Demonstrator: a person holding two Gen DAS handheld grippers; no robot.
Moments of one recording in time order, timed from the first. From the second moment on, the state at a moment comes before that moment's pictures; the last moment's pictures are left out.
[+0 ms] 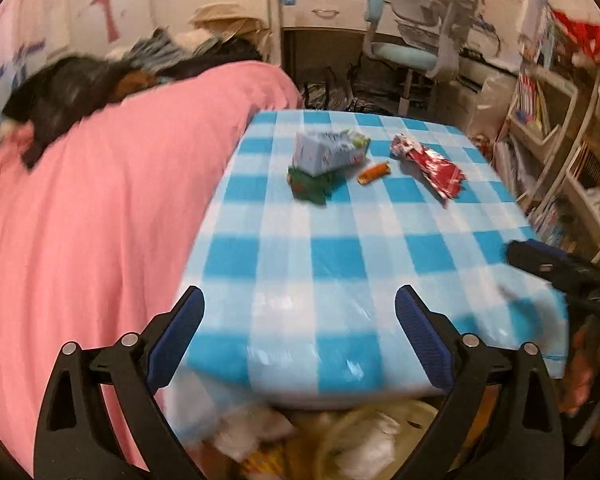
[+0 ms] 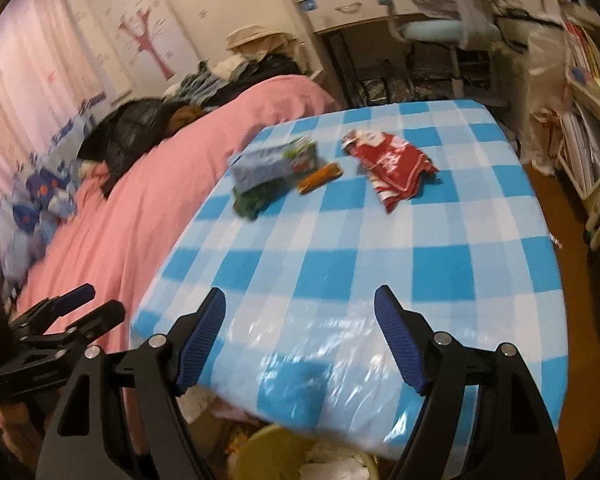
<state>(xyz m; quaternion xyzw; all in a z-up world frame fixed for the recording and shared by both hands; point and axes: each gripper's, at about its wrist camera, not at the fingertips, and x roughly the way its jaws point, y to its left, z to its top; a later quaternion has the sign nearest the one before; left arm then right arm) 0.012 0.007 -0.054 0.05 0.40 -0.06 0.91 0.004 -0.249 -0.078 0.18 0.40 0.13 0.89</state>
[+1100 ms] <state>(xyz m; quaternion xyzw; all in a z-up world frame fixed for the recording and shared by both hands) 0.238 -0.064 -0.060 0.14 0.48 -0.11 0.86 0.039 -0.248 -0.093 0.30 0.44 0.20 0.82</state>
